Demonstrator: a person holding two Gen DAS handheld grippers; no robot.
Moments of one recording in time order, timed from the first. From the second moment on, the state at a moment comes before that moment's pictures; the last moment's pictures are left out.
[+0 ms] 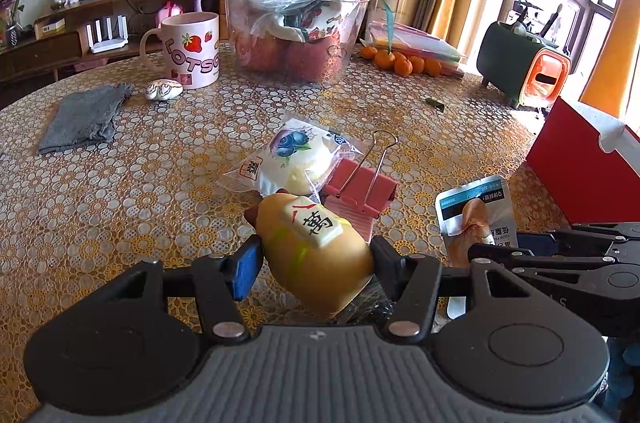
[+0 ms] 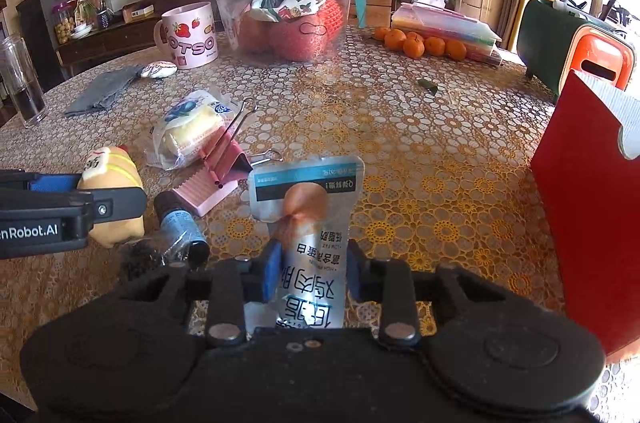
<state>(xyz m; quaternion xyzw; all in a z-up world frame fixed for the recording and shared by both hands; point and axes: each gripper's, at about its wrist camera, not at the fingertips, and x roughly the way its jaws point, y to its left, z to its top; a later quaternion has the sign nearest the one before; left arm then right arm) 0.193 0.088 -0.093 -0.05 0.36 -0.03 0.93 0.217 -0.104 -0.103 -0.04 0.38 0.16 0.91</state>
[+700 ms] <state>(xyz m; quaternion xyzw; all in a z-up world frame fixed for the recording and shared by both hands) 0.185 0.040 -0.062 -0.03 0.34 -0.06 0.94 0.198 -0.159 -0.060 -0.03 0.33 0.15 0.93</state>
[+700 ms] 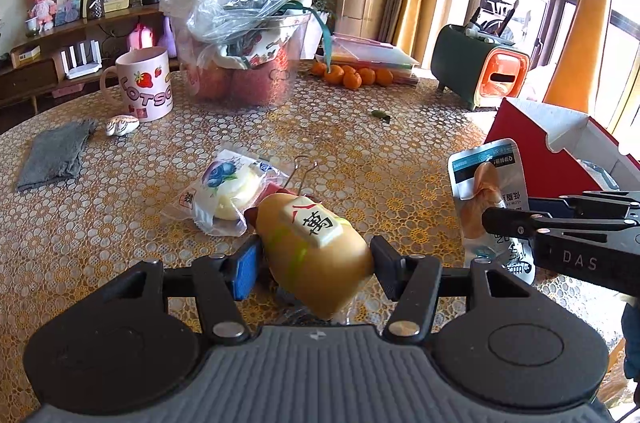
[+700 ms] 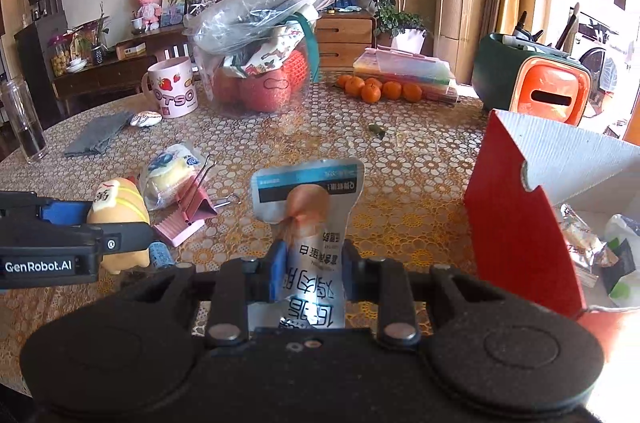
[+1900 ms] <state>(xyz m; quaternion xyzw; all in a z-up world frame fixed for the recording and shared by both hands) 0.213 -0.212 0.017 0.06 0.29 -0.24 0.93 0.178 -0.386 0.011 0.05 0.27 0.04 0.96</state>
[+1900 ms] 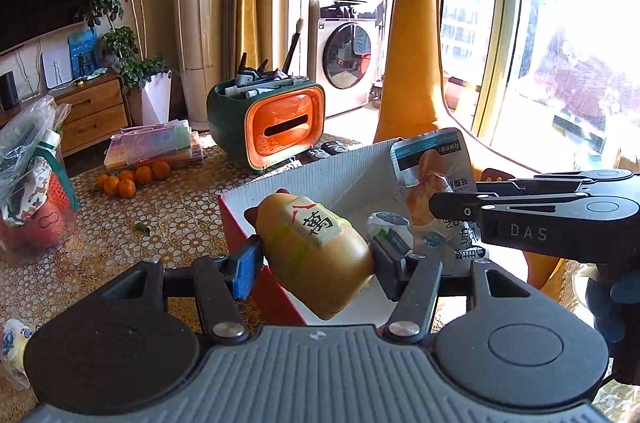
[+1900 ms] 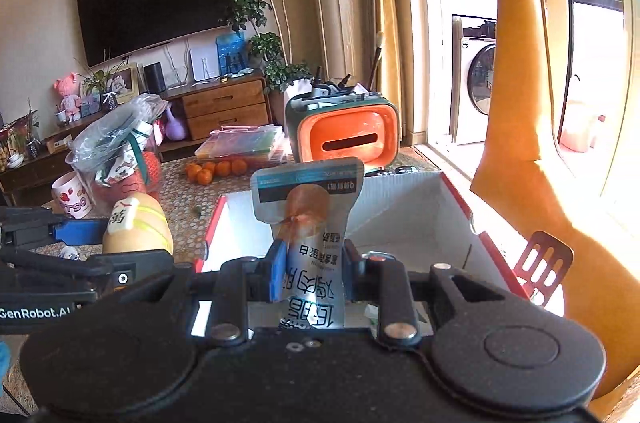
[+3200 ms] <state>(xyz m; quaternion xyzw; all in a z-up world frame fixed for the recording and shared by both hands) 0.293 -0.285 -0.058 0.14 0.41 -0.29 0.85 0.245 -0.423 -0.058 0.01 0.38 0.05 0.92</state>
